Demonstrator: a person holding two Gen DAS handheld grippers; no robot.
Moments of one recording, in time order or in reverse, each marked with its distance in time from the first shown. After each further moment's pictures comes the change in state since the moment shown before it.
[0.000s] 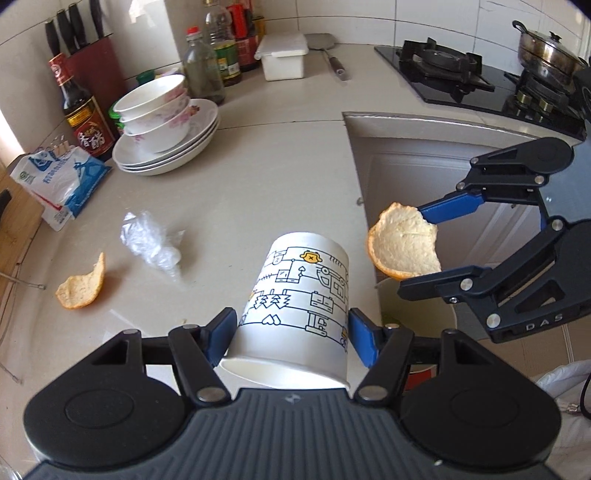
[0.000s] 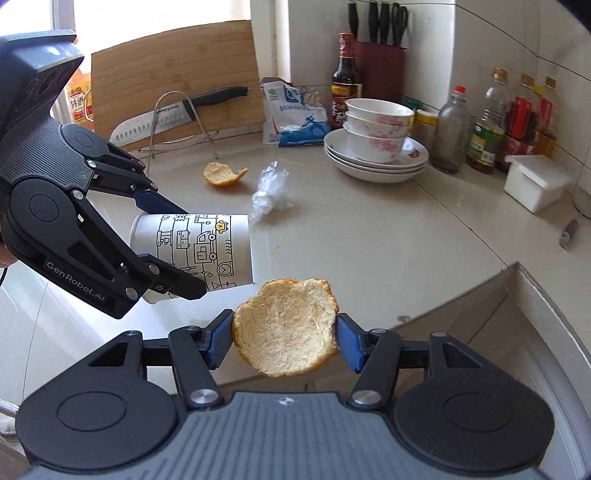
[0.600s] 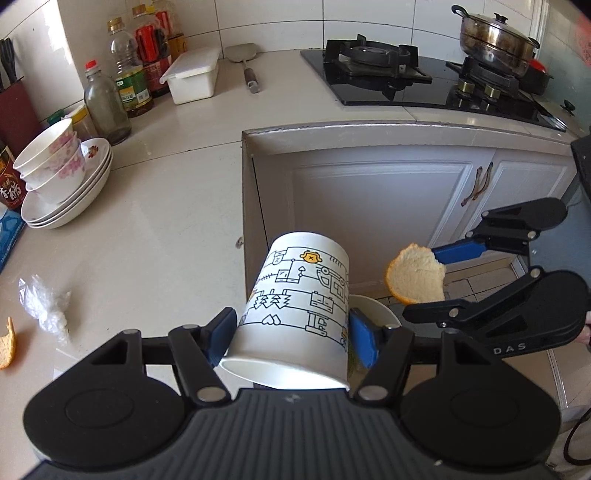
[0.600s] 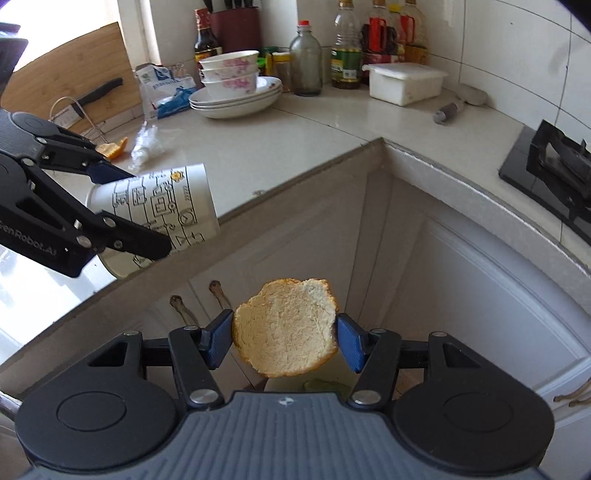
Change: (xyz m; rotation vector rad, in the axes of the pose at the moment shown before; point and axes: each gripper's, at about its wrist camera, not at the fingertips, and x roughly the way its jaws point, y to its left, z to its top) left arm 0.033 -0.088 0.034 0.099 -0.041 -0.112; right arm -0.030 -0.066 -0.111 0.276 0.081 -0.225
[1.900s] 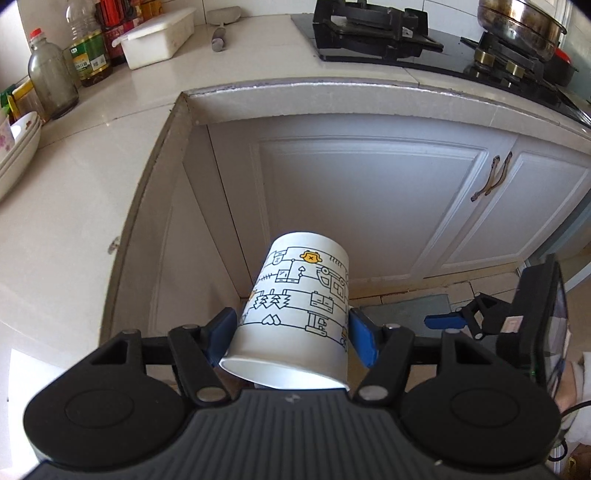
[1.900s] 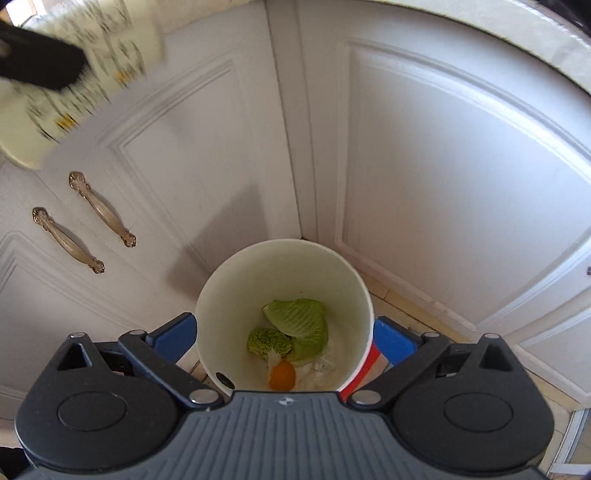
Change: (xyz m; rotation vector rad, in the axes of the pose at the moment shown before) left arm 0.111 -0.061 0.018 -0.057 0.080 0.003; right arm 0.120 -0.066 -0.107 0.217 0.167 -0.088
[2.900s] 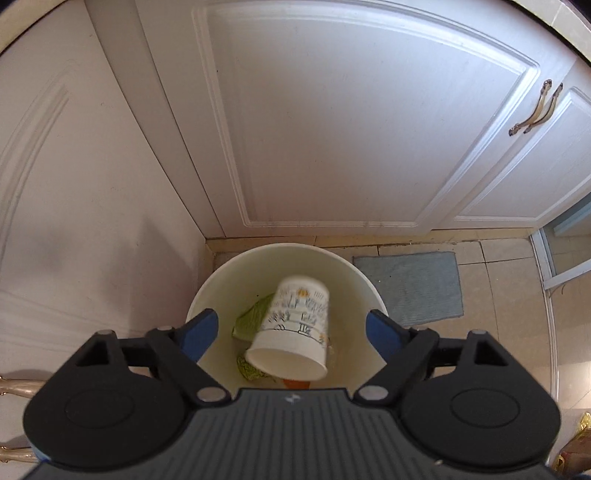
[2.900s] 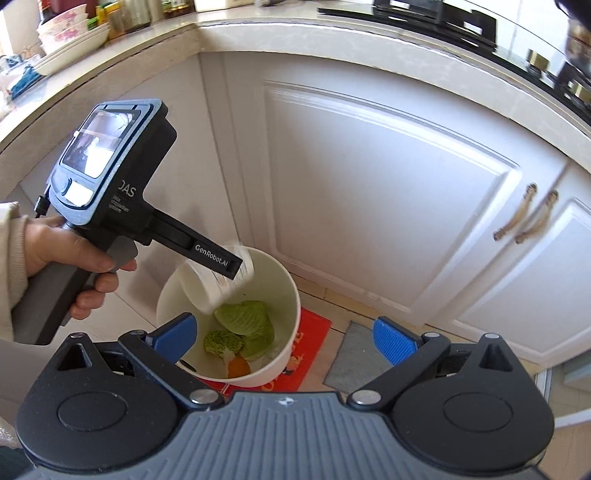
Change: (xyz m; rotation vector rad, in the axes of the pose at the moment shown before) left arm 0.169 -0.037 -0.034 -0.048 0.190 -0.021; right arm -0.089 -0.013 -0.038 0.113 -0.074 -0.178
